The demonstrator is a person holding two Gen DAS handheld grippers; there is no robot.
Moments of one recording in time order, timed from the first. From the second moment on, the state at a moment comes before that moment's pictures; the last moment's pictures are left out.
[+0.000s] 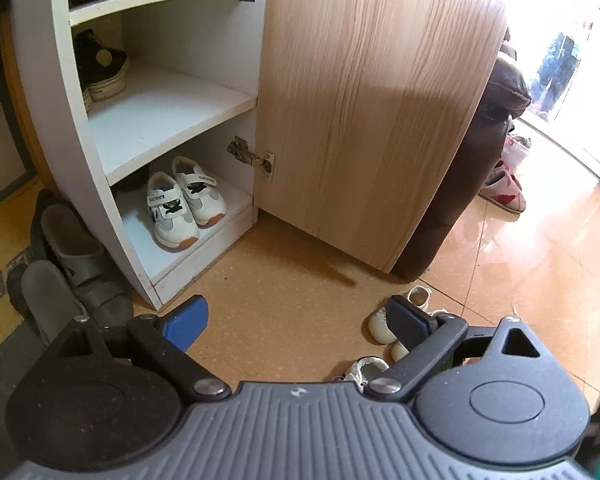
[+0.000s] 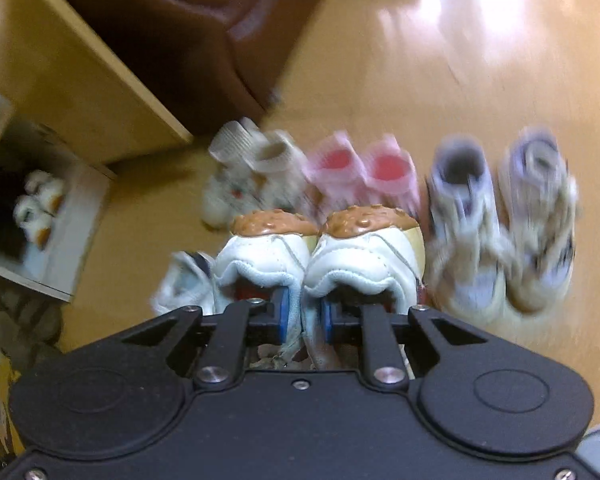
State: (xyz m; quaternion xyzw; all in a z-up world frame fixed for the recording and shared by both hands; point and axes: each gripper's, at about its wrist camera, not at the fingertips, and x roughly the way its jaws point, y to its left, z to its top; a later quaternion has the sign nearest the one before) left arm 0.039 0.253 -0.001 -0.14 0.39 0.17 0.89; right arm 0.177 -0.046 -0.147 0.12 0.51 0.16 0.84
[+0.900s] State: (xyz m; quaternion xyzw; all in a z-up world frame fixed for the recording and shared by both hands) left arm 0.005 0.312 -0.005 -0.18 0.39 0.21 0.88; right arm 0.254 0.215 0.115 0.01 0.27 0.46 0.84
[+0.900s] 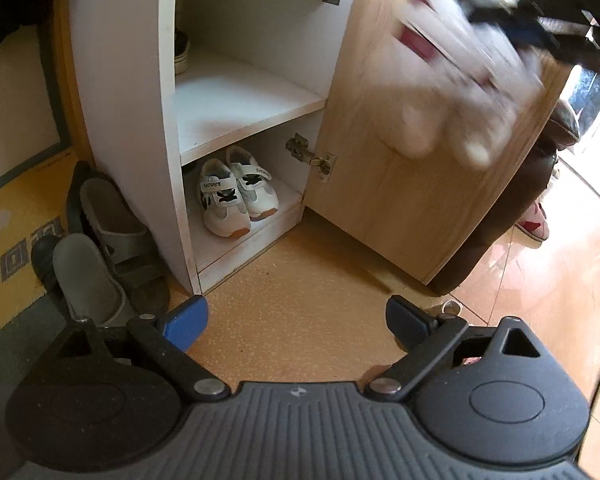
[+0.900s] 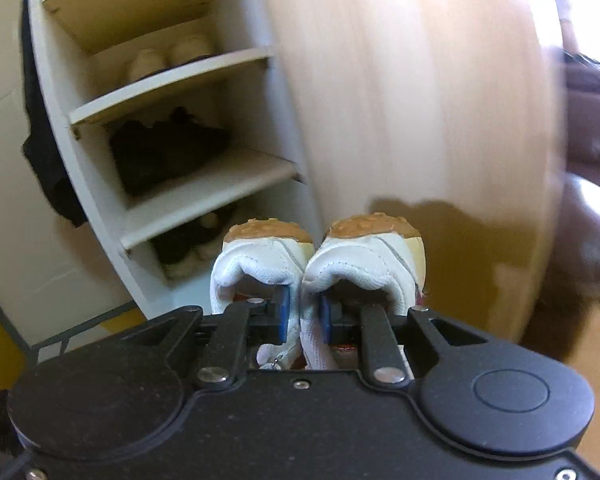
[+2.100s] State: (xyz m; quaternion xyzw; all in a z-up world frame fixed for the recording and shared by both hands) left arm 0.011 0.354 -0.020 -0.25 0.39 0.22 0.86; right arm 0.293 0.483 0.000 -0.15 0.22 0.56 0.78
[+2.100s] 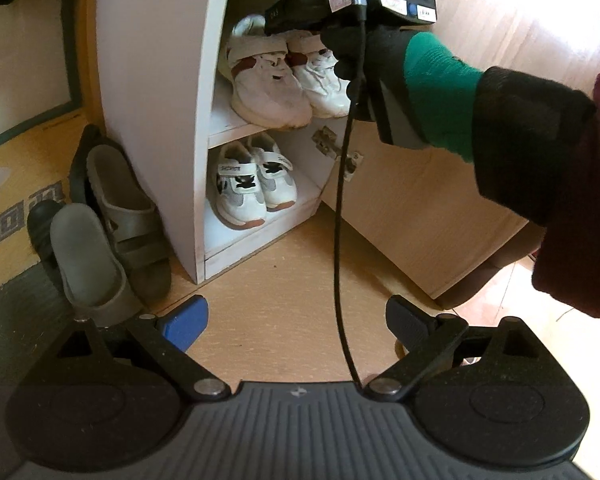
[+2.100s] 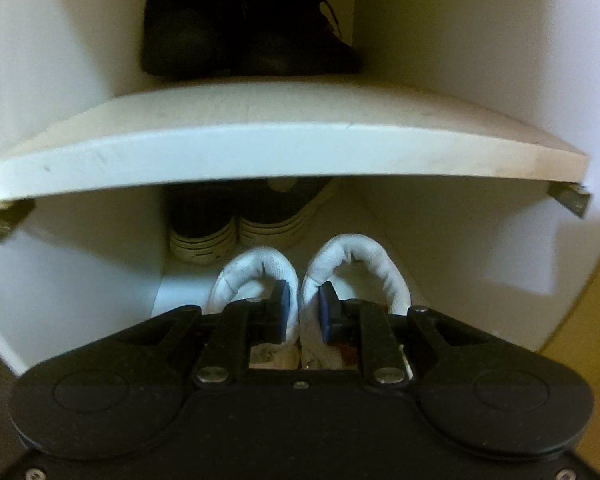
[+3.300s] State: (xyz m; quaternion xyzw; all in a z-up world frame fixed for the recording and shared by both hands) left arm 0.019 0.332 -0.012 -0.22 0.39 0.23 0.86; right arm 0.256 0.382 -0.032 -0.13 0.29 0.56 0.77
